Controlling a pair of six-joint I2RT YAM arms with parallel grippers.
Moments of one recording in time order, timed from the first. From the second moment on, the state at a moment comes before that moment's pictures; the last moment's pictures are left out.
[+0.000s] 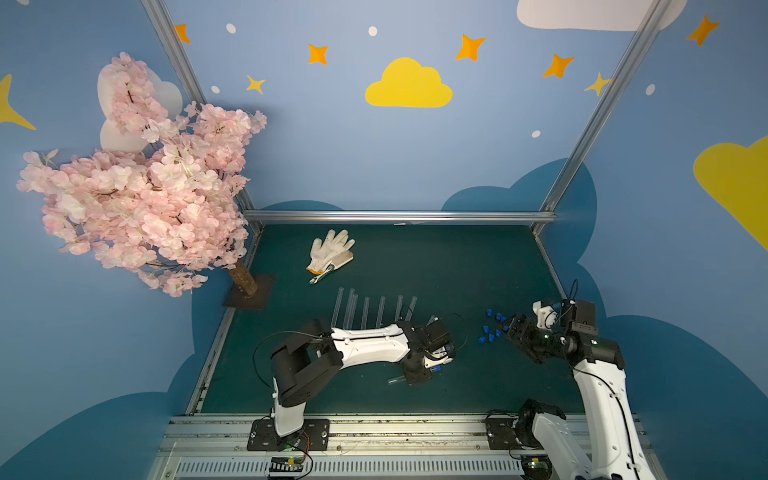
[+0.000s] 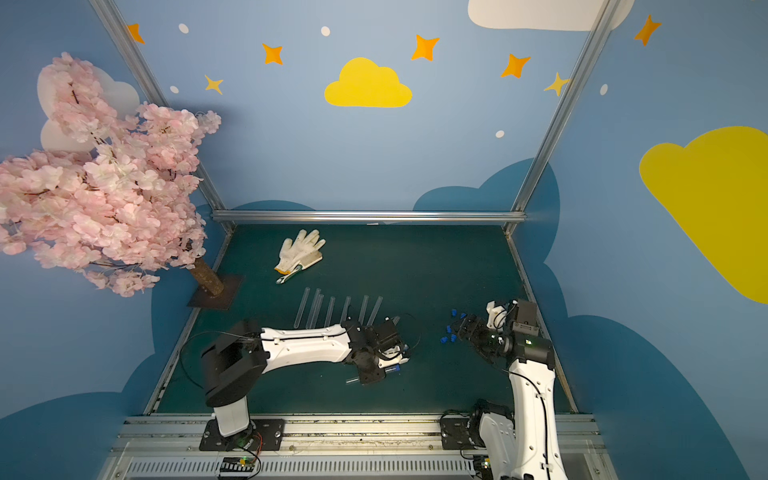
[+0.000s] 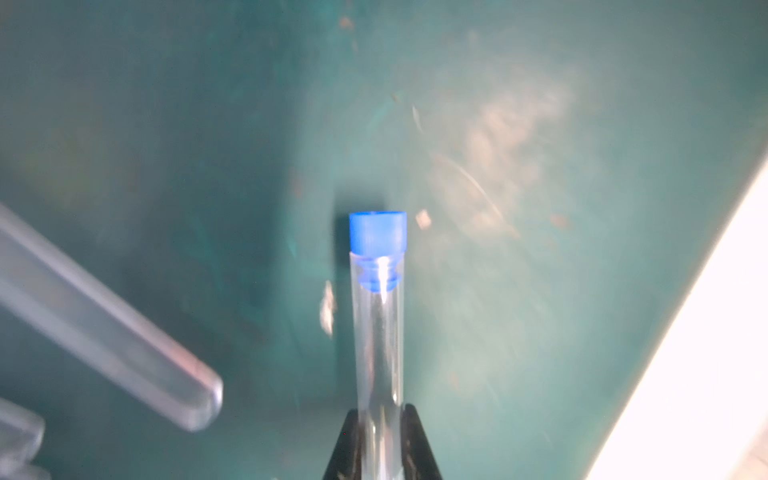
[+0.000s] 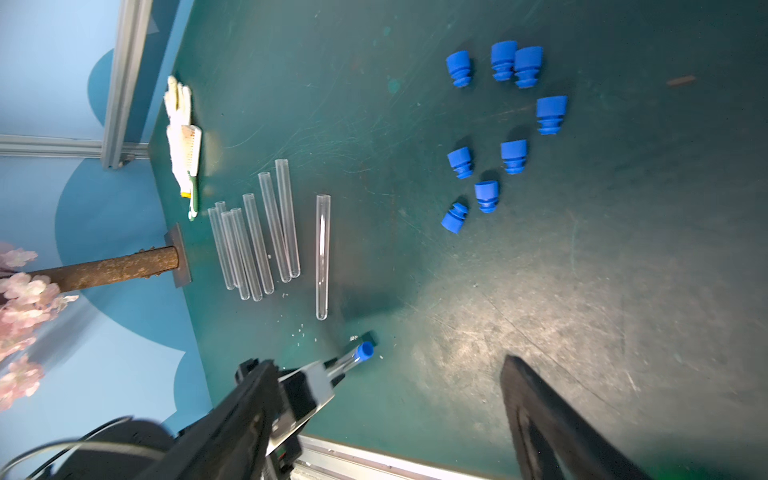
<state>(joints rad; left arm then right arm) -1.10 1.81 1.21 -0.75 0.09 0.15 -0.20 0.82 0.75 -1.00 -0.57 0.41</state>
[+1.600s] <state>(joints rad) -0.90 1.55 1.23 -0.75 0.24 0.01 0.39 1.36 0.88 -0.52 -0.97 0.51</state>
